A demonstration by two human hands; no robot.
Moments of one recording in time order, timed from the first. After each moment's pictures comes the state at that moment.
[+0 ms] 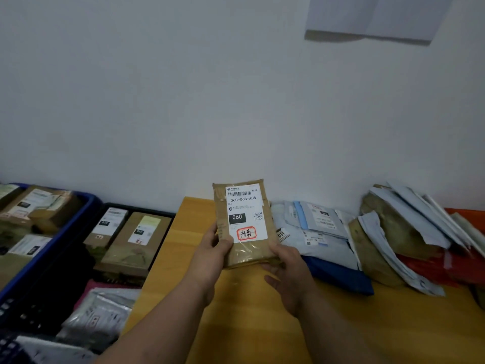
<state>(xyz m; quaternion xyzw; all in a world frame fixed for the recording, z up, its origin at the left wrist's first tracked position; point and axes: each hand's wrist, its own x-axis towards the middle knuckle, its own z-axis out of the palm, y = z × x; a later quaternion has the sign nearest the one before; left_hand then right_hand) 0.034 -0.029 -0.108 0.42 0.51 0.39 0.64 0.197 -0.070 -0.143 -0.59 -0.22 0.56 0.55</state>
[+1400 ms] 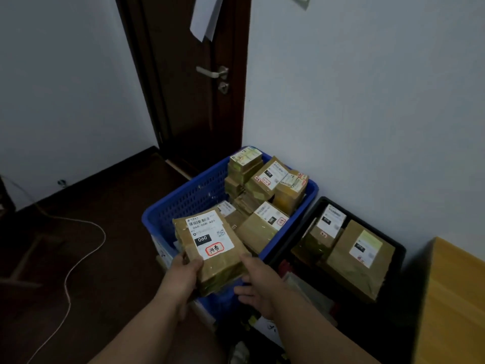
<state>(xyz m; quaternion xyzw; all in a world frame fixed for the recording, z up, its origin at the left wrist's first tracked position) -0.613 -0.022 -0.197 0.09 0.72 0.48 0.50 -0.469 0.045 -0.208 -0.59 -0.35 0.72 0.10</state>
